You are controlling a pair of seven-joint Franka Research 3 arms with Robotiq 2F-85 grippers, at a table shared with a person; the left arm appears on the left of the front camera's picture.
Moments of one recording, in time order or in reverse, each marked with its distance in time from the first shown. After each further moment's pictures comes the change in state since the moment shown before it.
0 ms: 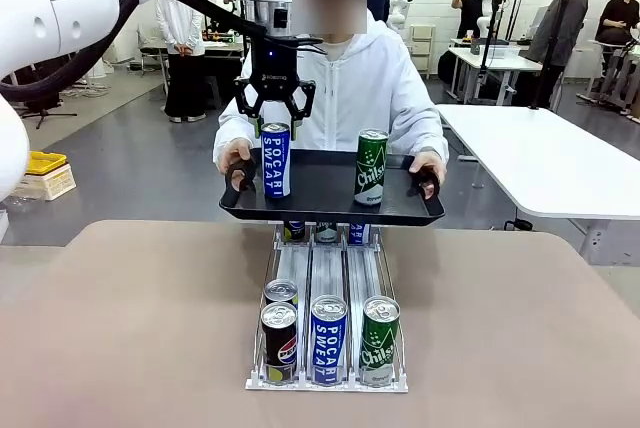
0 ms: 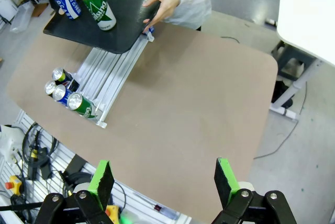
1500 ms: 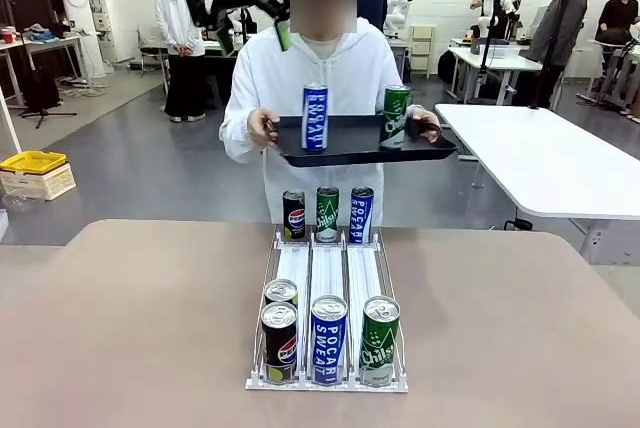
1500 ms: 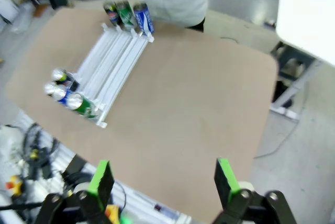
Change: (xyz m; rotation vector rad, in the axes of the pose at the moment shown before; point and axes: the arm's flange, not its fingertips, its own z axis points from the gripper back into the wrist) left arm -0.136 0.055 0.142 -0.238 -0.255 -0.296; right arm 0.000 0.000 0.000 0.000 0.000 0.000
